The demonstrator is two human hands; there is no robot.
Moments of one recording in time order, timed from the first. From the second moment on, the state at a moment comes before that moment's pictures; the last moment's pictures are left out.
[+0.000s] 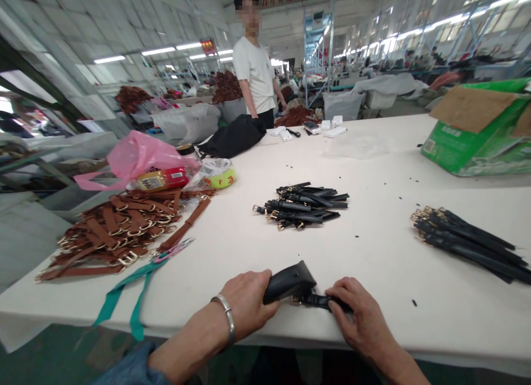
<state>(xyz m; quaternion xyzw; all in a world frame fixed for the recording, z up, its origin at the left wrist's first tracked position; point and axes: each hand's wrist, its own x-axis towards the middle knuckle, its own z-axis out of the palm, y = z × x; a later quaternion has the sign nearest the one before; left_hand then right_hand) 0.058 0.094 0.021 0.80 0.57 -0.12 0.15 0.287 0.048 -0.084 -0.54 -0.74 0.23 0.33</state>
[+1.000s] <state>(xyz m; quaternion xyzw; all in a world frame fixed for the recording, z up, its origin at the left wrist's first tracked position) 0.068 0.063 0.053 0.81 0.53 -0.19 0.16 0.291 0.048 -0.082 -0.48 -0.77 0.27 0.33</state>
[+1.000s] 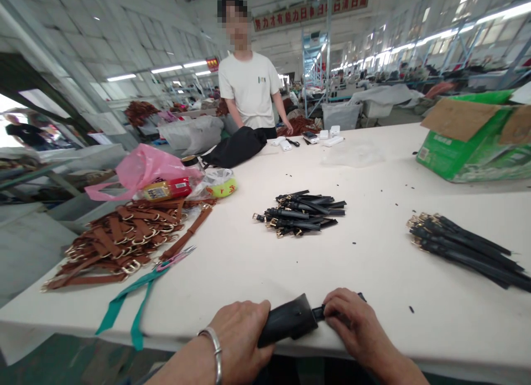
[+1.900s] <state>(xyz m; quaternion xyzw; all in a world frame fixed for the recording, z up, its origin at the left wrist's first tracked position) 0.079 0.064 0.062 0.80 0.51 -0.28 0.15 0.292 0.048 -0.076 -0.49 -0.74 0.29 0.35</state>
